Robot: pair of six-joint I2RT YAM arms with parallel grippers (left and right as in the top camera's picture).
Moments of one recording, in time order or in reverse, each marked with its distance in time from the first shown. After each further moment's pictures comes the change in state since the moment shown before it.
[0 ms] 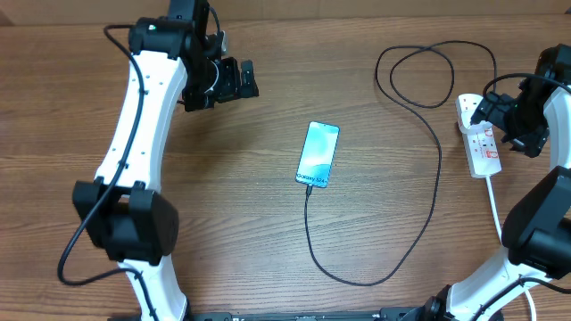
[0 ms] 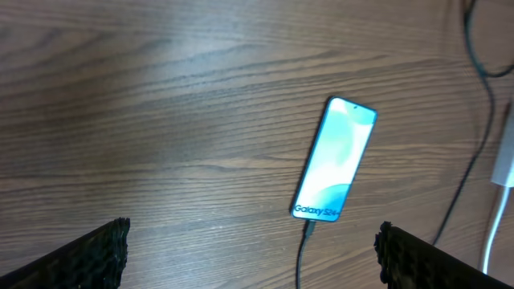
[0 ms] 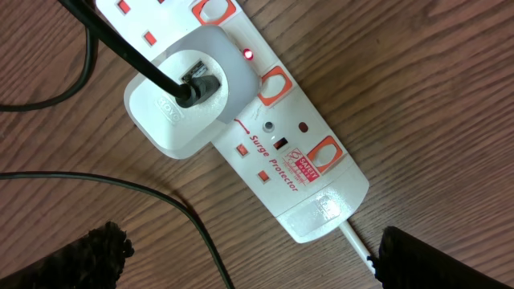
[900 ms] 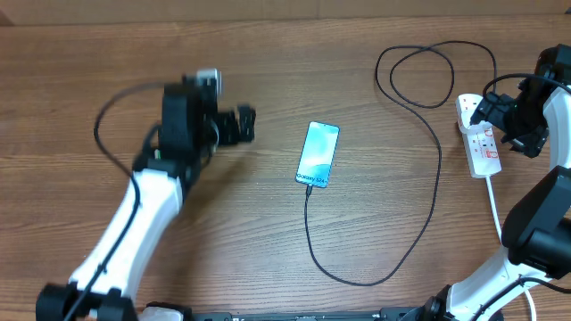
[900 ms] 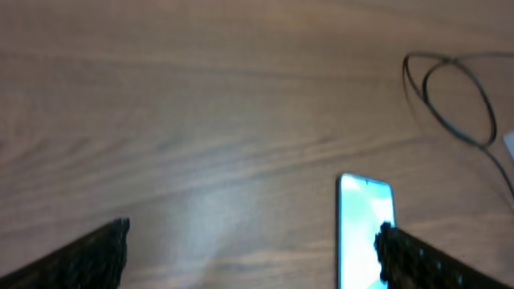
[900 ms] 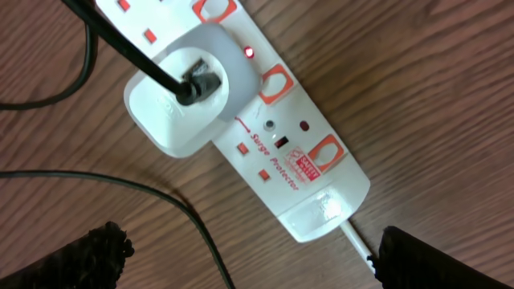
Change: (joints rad) left arm -0.034 -0.600 -1.152 1.183 -0.126 0.000; right arm 0.000 0.000 -0.002 0.000 0.000 0.000
